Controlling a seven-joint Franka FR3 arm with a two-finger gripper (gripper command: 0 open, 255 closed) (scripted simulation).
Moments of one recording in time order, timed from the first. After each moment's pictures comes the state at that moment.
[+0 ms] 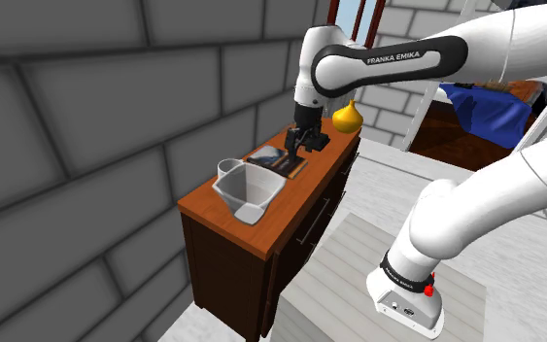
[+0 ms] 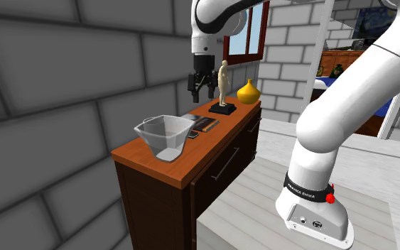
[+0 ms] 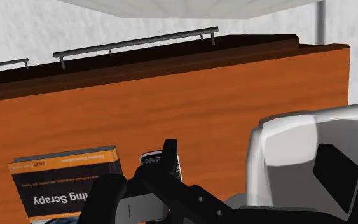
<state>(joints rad) 0.04 -0.52 0.04 -2.41 0.05 1.87 0.06</state>
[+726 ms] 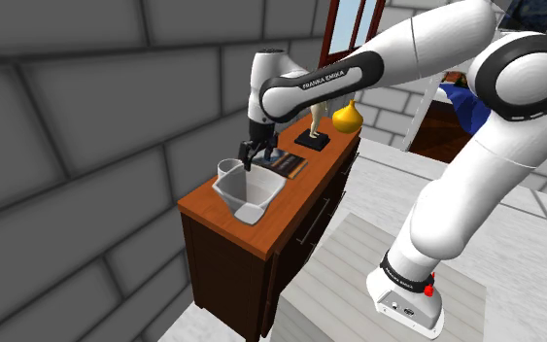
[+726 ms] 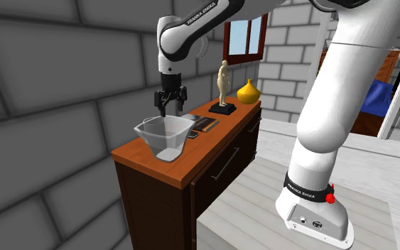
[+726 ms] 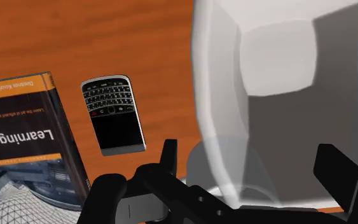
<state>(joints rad) 0.06 -0.14 0.14 -2.23 0.01 2.14 0.21</state>
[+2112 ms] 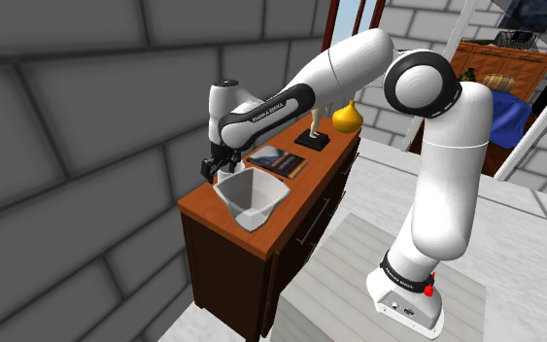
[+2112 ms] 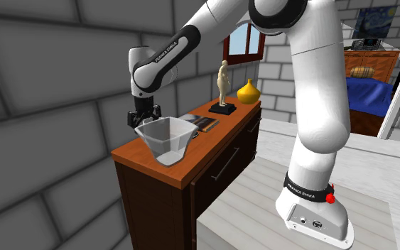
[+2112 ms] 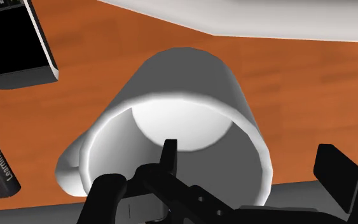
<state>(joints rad) 0.11 0.29 0.17 -1.94 -0.14 2.32 0.38</state>
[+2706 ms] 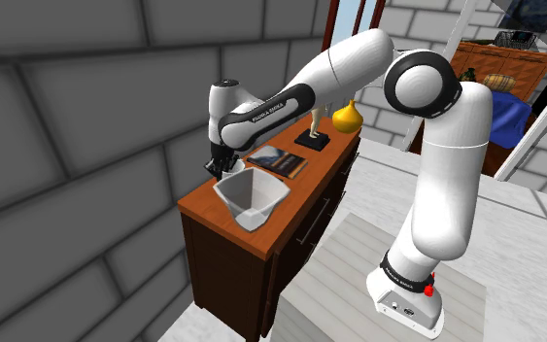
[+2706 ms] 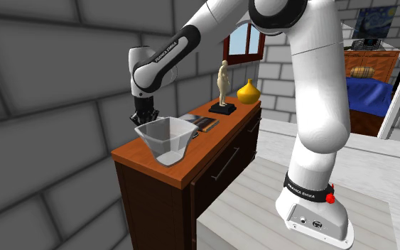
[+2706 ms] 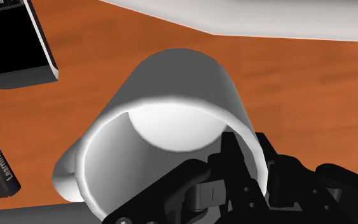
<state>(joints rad) 0.11 0.29 0.17 -1.93 -0.14 2.32 0.38</state>
